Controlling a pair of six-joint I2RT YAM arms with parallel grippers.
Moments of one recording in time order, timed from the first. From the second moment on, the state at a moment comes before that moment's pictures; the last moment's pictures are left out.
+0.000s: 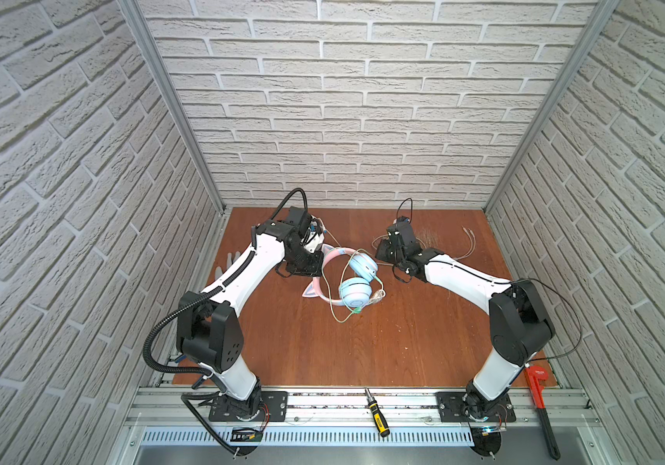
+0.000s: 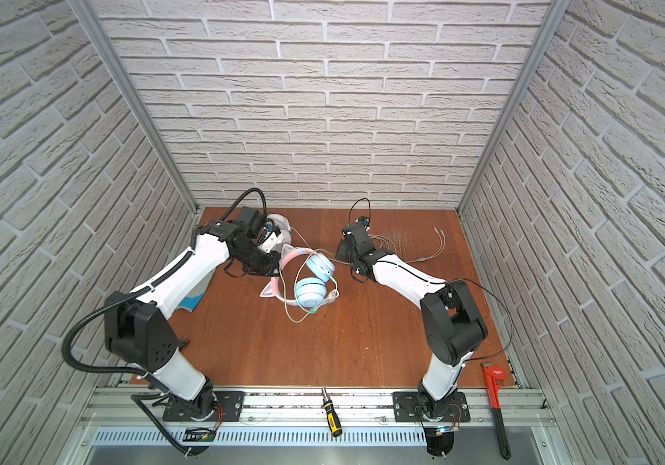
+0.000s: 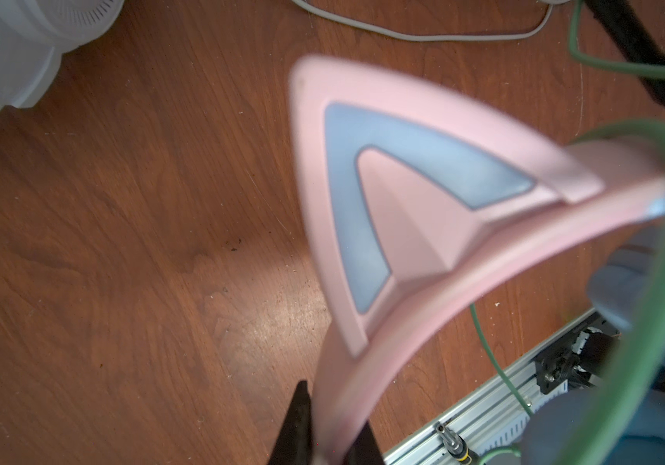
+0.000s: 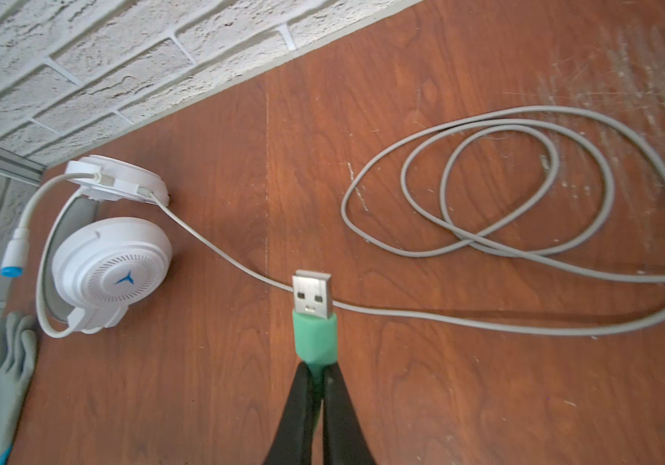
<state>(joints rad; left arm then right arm) -0.39 1.64 1.49 -1.11 0.34 -0.14 0.46 1.72 1.23 -0.29 0.20 0.69</state>
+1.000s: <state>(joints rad) -0.26 1.61 1.49 -1.13 0.40 -0.15 0.45 1.61 1.05 -0.73 0.34 0.70</state>
